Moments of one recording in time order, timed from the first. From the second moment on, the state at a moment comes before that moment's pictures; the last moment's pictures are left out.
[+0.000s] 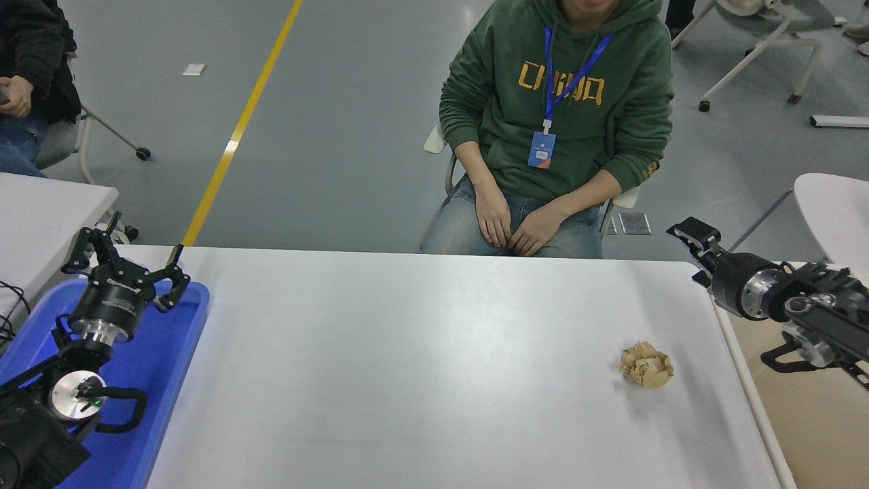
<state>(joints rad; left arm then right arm) -0.55 0.46 -0.60 -0.39 -0.23 -0.70 -0.59 0.76 -0.76 0.33 1.08 -0.91 -0.08 -0.04</state>
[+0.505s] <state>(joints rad) -0.55 0.46 -0.60 -0.39 -0.23 -0.70 -0.59 0.89 -0.89 0.04 1.27 -1.27 -0.03 -0.02</state>
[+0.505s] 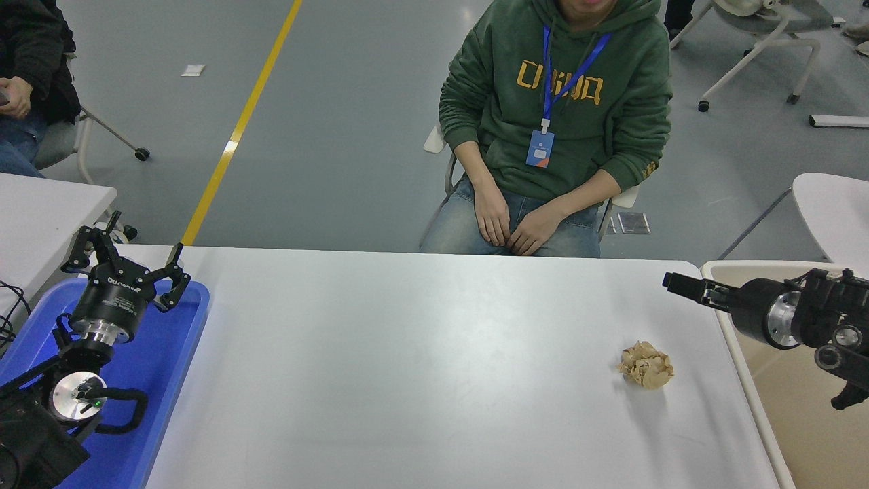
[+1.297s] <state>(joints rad) -0.55 0.46 -0.60 -0.39 -0.23 -0.70 -0.59 0.92 -0.73 -0.17 1.16 -1.40 0.00 0.00</state>
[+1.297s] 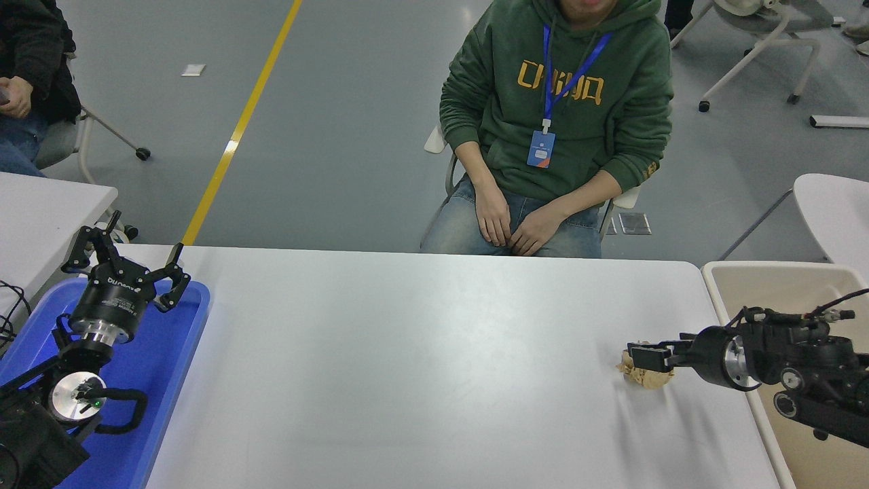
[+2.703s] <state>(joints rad) -0.55 0.46 -0.60 -0.39 -0.23 -0.70 -0.59 0.86 -0.59 -0.10 0.97 -1.39 0.10 -0.03</state>
